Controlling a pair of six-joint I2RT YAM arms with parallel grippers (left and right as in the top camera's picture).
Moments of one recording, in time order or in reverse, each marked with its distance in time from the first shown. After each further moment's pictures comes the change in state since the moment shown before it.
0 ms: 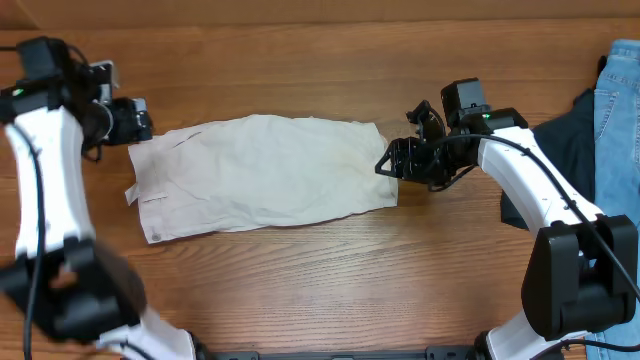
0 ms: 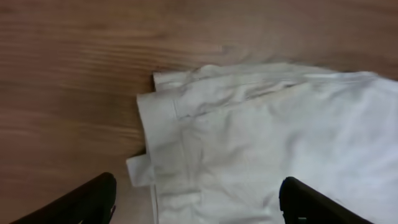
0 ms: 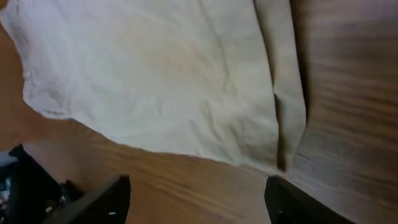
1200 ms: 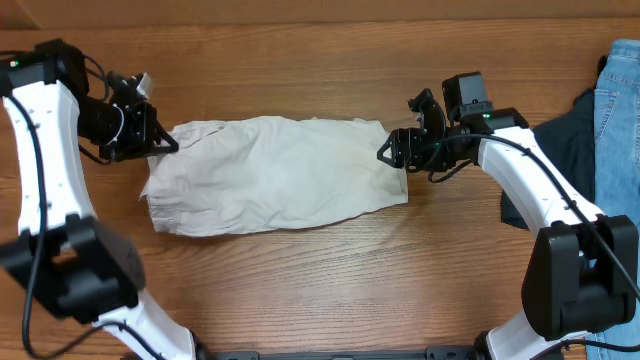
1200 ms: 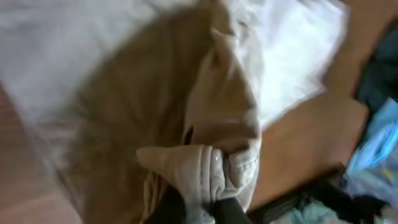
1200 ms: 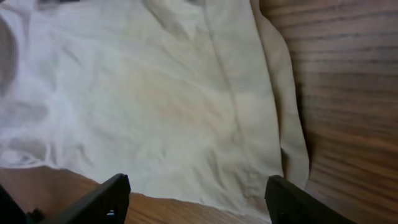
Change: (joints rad) left arm -0.029 0.087 0.234 -0.555 0.372 0.151; right arm -0.002 0.000 0.000 0.153 0.067 -0.014
